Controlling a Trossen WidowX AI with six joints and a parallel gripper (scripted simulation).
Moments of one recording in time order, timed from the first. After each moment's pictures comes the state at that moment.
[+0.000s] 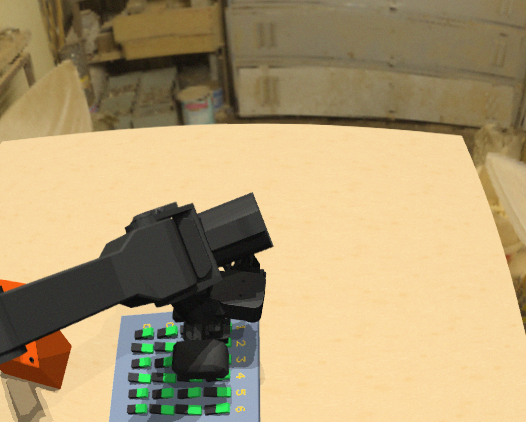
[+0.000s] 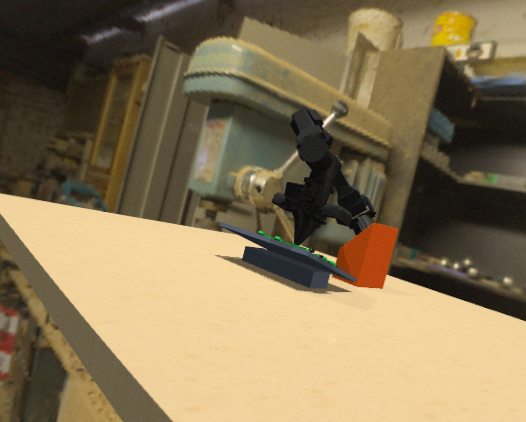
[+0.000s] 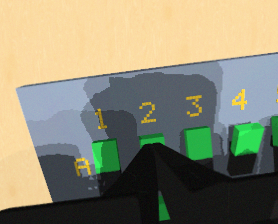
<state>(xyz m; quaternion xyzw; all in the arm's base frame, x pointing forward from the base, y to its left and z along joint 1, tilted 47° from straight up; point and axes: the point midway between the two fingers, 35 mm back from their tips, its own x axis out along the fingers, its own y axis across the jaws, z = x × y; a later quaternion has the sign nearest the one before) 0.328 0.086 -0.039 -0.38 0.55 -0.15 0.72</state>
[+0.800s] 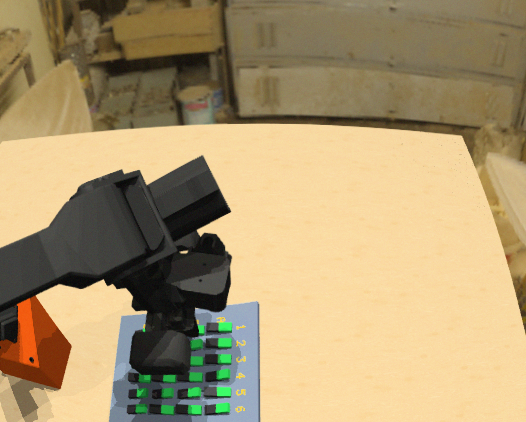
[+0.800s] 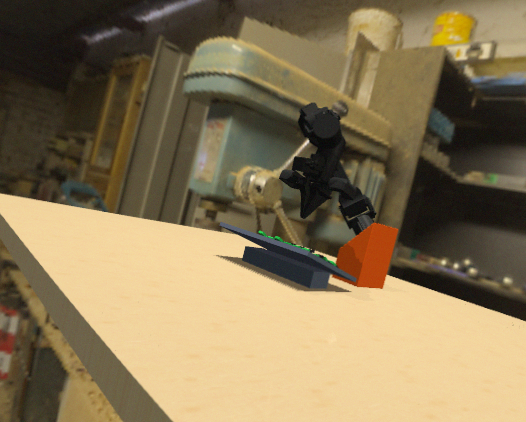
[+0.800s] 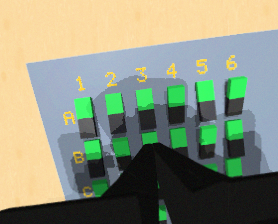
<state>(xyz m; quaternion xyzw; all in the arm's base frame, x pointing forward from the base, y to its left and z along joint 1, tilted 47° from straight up) 0.296 0.105 0.019 -0.38 0.55 -0.15 0.73</state>
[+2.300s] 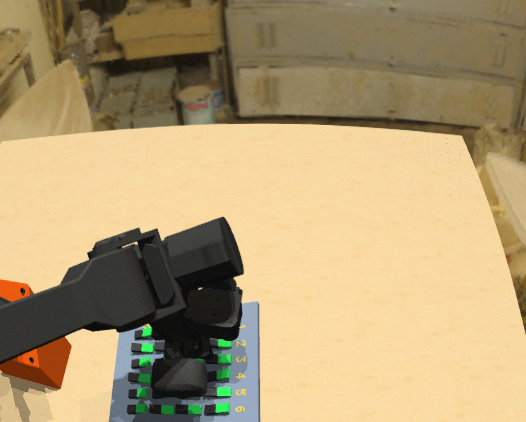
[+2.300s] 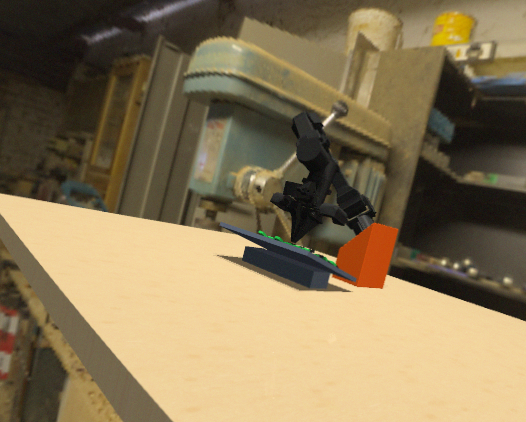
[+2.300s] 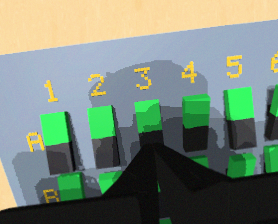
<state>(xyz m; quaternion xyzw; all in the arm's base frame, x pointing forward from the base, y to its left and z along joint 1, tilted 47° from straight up) 0.313 0.064 -0.019 -0.38 0.54 -0.14 0.74</state>
